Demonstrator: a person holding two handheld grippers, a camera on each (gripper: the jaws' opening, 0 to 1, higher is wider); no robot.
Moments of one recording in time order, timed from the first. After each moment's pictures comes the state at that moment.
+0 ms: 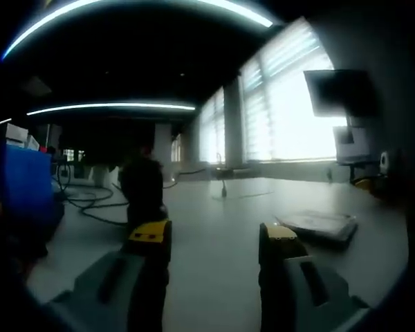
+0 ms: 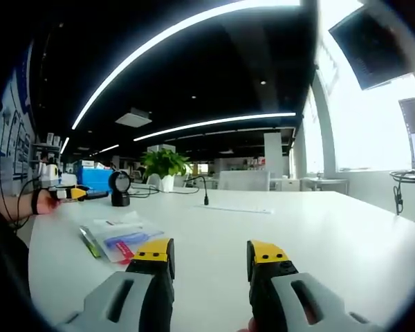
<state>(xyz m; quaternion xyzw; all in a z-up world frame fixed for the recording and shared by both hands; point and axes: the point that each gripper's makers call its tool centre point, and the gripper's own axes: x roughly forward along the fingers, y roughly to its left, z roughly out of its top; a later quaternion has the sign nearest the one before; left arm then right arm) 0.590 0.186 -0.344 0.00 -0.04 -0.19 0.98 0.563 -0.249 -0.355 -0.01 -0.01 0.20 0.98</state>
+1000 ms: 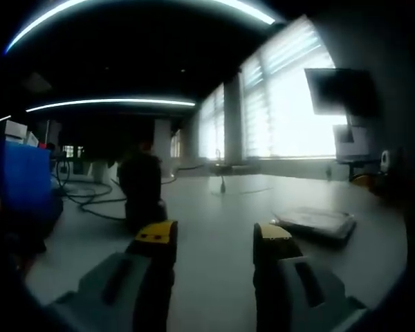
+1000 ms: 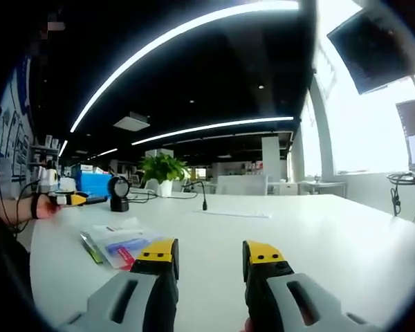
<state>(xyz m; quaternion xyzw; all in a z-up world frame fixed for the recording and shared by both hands) 0.589 0.182 -0.348 0.00 -0.03 -0.20 0.98 0.558 -0.252 -0.345 0.01 -0.02 0.19 0.98</state>
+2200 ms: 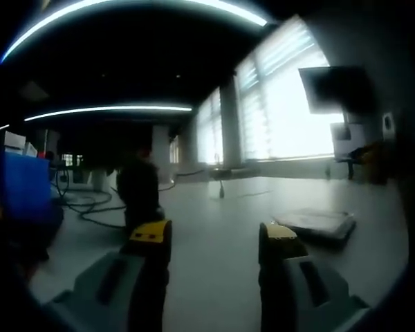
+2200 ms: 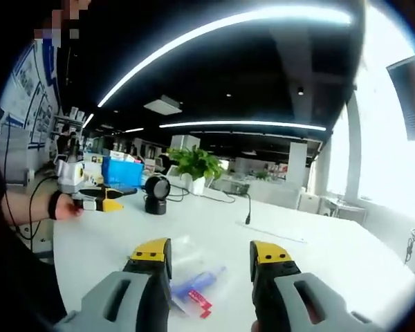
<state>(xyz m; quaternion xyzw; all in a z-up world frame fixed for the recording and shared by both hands) 0.586 0.181 -0.340 0.01 -0.04 -0.20 0.98 0.540 -0.115 -0.300 -0.11 0.00 0.27 0.96</state>
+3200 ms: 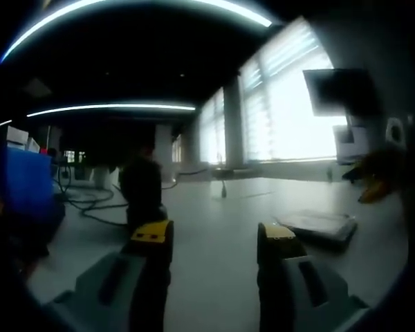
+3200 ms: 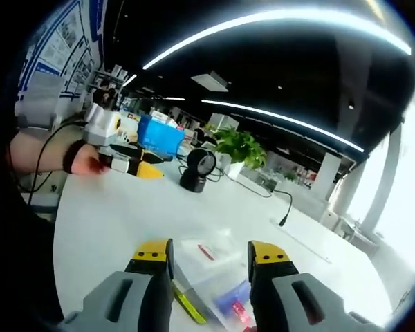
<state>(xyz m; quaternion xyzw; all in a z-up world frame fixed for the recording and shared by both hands) 0.587 0.183 -0.341 0.00 -0.04 -0.19 0.98 0.536 -0.033 -0.335 -0.24 0.01 0.34 0.91</state>
